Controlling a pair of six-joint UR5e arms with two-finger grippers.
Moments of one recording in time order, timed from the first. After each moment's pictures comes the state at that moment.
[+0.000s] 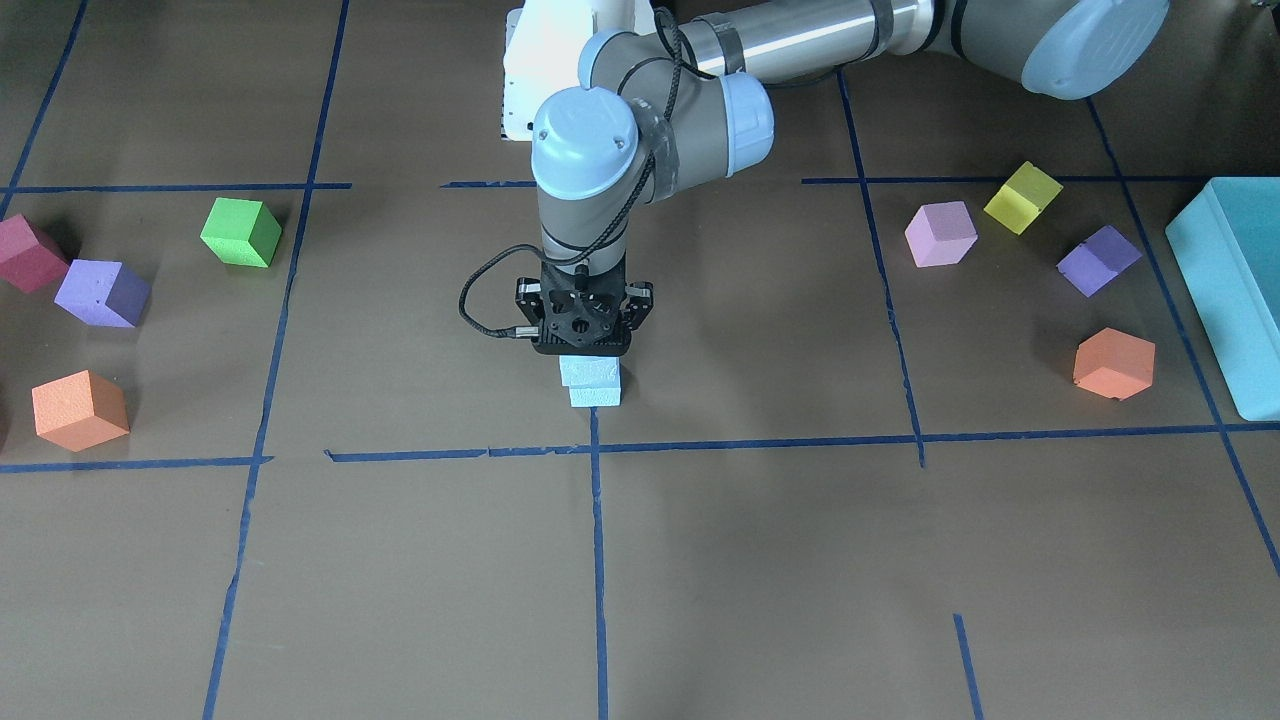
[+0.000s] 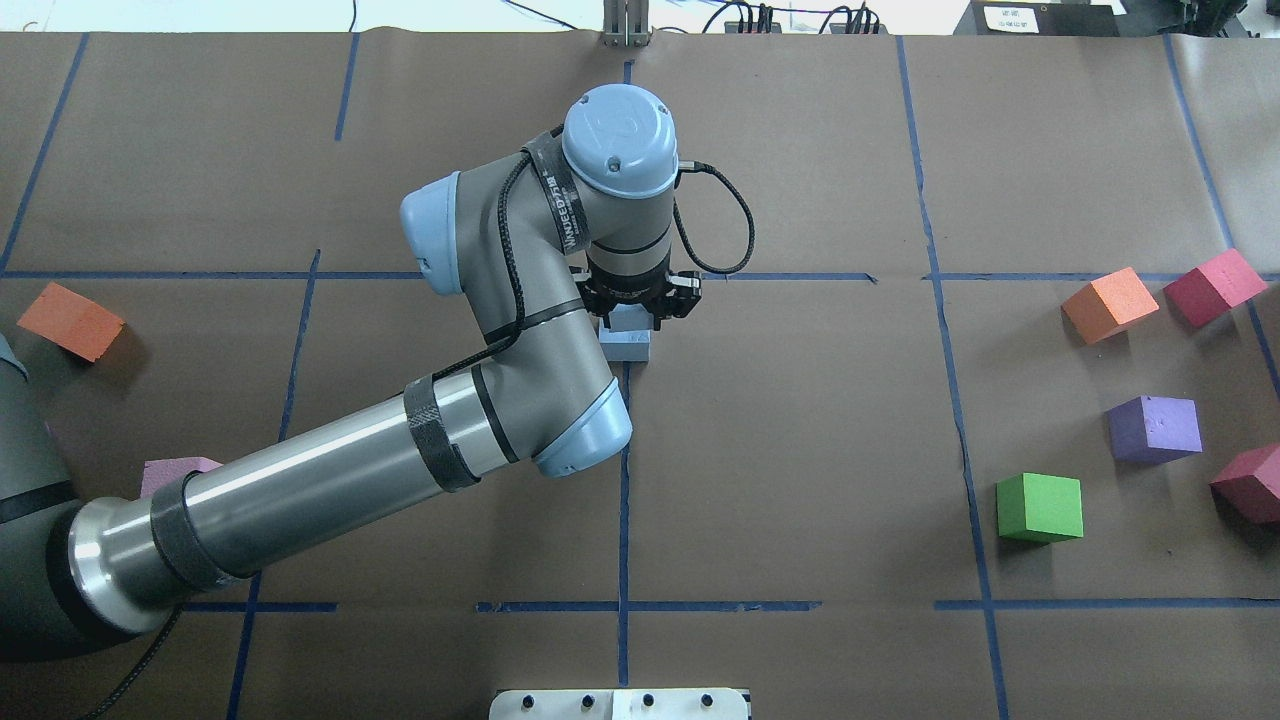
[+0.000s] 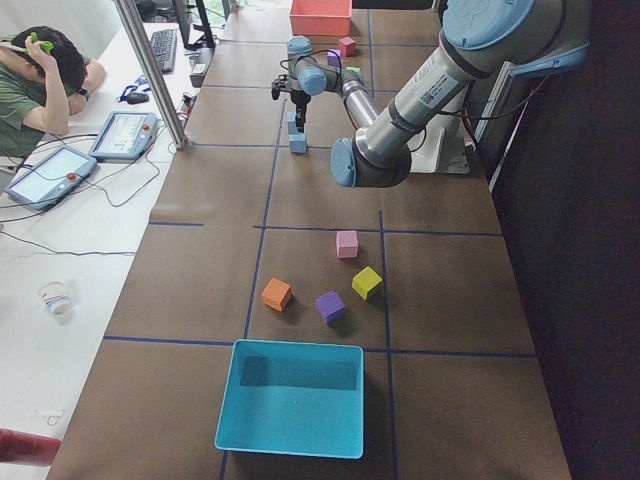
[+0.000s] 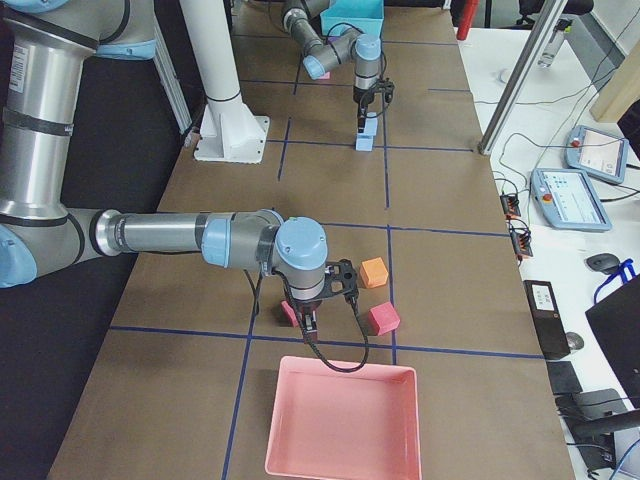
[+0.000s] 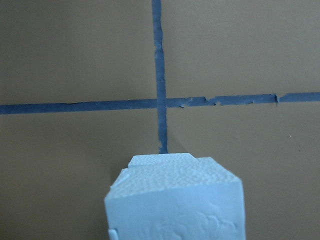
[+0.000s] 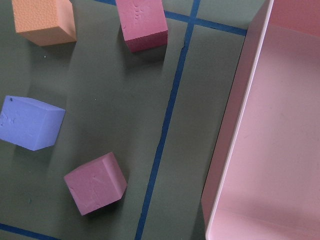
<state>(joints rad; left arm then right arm) -0.58 -2.59 -1.31 -1.57 -1.95 -1.11 1.64 -1.85 1.92 -1.72 2.35 -0.34</state>
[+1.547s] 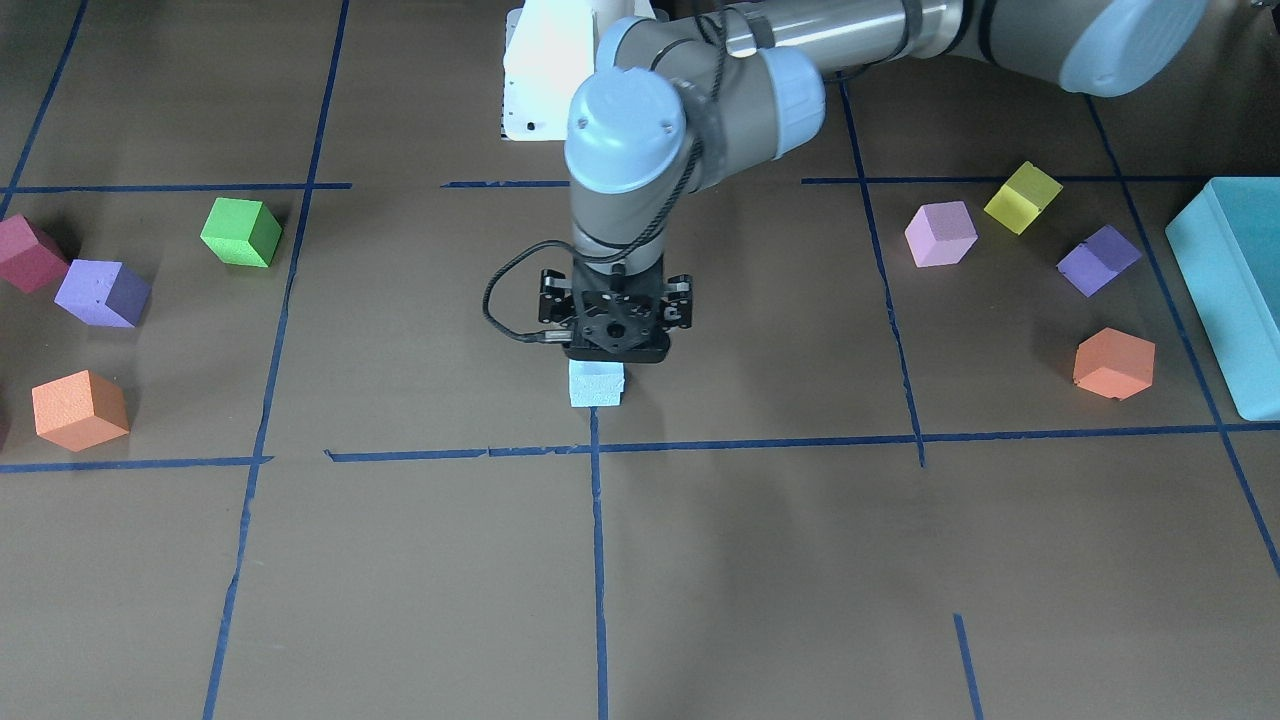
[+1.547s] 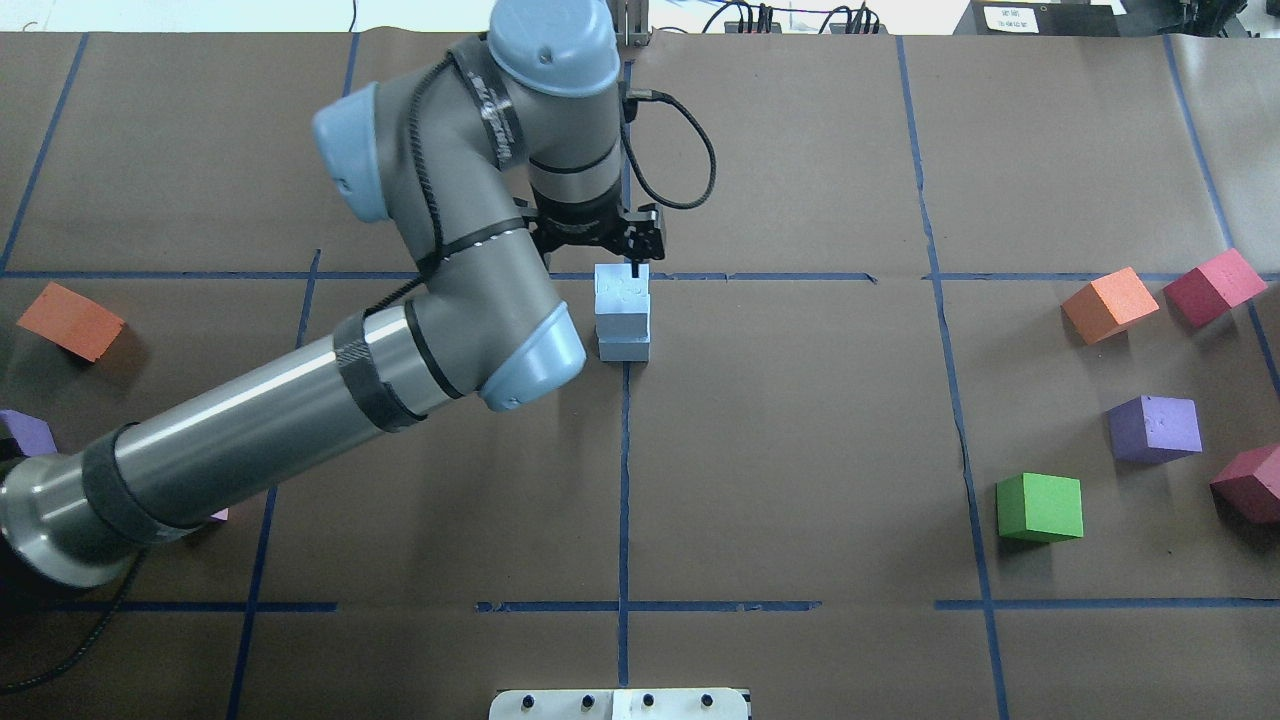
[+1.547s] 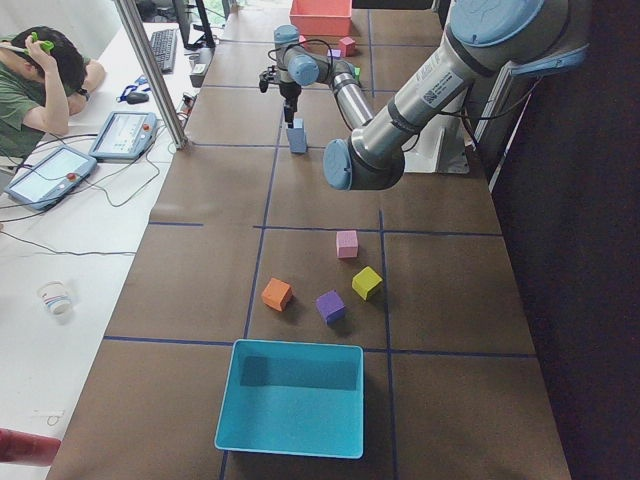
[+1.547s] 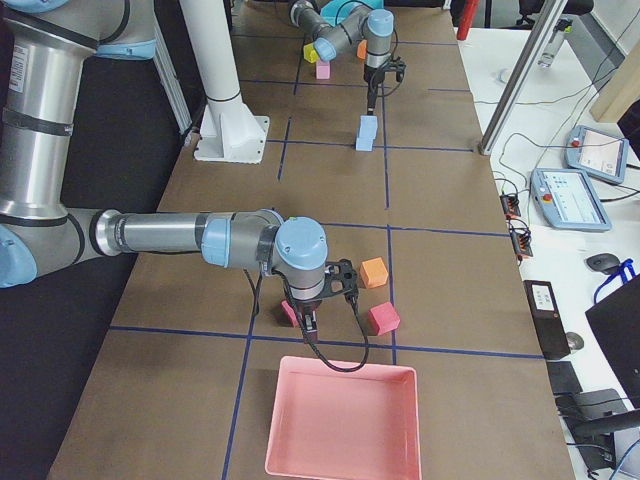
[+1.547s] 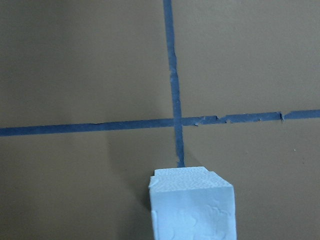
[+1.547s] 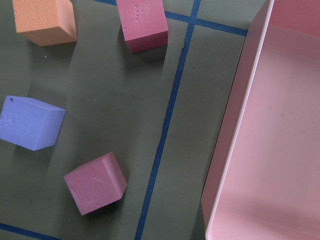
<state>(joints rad) -0.70 -2.53 -1.46 -1.43 -2.05 -0.99 1.64 -1.85 1.92 -1.72 2.35 -0.34</state>
